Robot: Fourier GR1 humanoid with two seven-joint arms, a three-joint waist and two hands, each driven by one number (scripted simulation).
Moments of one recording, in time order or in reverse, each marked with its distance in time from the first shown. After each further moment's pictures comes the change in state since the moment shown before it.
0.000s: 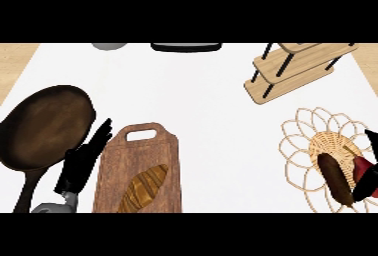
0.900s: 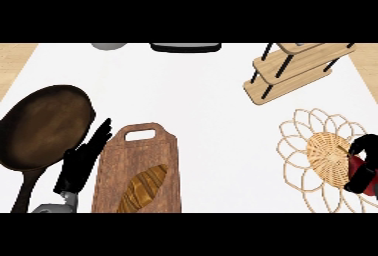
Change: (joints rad) left arm 0.009 -0.046 0.057 -0.020 -0.056 -0.049 0.015; right arm -0.064 0.039 -0.034 0.219 0.138 -0.104 -0.258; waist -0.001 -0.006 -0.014
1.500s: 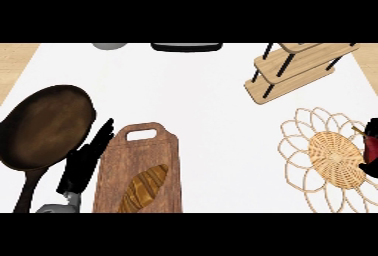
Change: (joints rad) left arm 0.003 -0.025 0.005 -0.007 -0.023 -0.004 0.000; right arm -0.012 -0.099 -0.055 -0.113 -0.044 -0.003 -0.218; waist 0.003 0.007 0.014
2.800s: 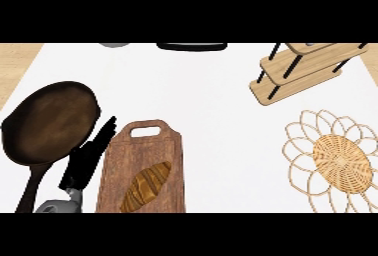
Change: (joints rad) left arm -0.027 -0.008 0.012 0.027 -0.016 -0.027 -0.013; right arm -0.635 -0.288 -0.264 0.486 -0.296 0.017 -0.517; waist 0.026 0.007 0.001
